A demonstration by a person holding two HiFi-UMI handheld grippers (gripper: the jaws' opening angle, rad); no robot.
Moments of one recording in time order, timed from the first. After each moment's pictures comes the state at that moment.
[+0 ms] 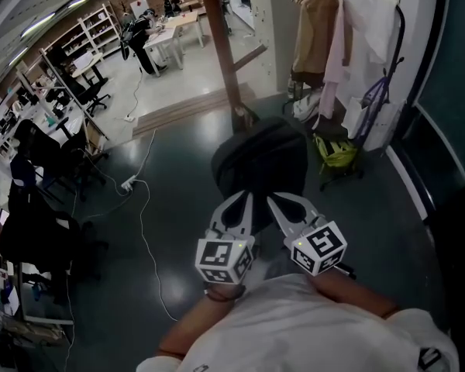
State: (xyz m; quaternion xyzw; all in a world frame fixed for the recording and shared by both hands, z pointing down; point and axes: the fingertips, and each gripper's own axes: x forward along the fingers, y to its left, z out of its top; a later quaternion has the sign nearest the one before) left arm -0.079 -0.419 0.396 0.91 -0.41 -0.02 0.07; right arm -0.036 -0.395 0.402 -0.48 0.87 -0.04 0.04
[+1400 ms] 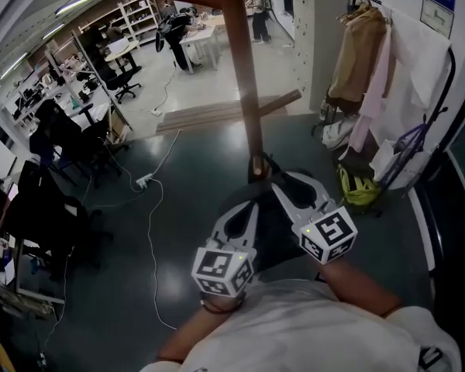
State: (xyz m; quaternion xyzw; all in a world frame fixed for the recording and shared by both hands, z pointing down) left arm -0.053 -0.549 0.372 0.88 -0.46 -0.03 0.09; right arm -0.001 -0.580 0.346 -0.40 0.91 0.03 0.03
